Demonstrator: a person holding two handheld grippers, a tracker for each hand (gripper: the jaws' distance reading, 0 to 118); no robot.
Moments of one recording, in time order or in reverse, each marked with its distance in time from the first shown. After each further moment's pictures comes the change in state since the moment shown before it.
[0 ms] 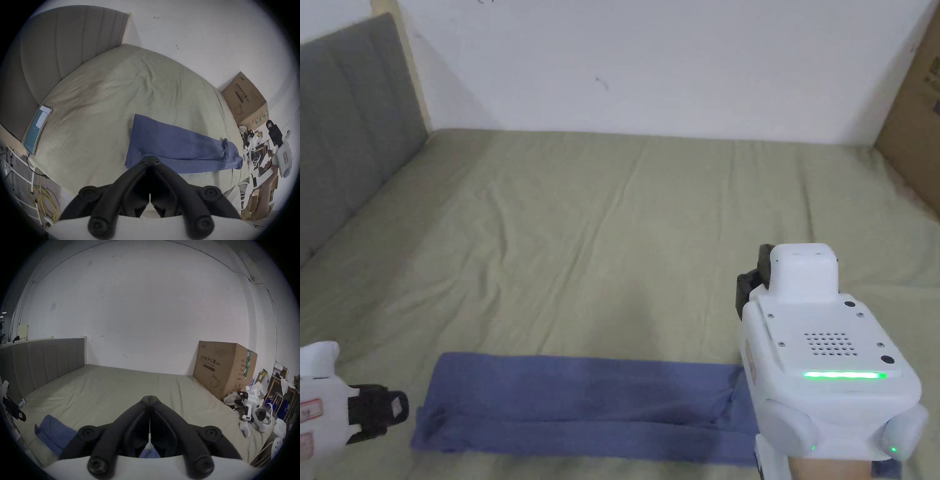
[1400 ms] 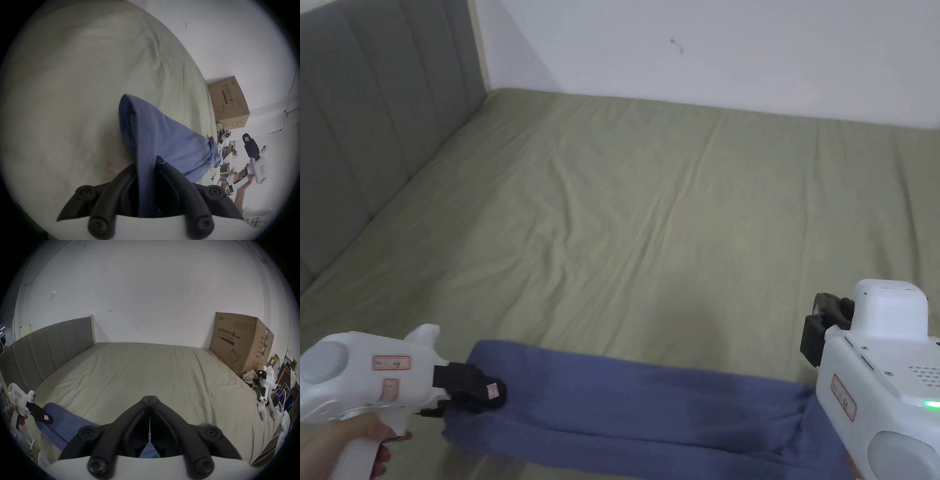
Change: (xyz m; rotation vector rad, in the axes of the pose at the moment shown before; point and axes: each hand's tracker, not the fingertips) left arm -0.088 0.050 -0.126 -0.292 -0.336 0.210; right arm -0.036 -0.024 -0.049 -0.275 0.109 -0.052
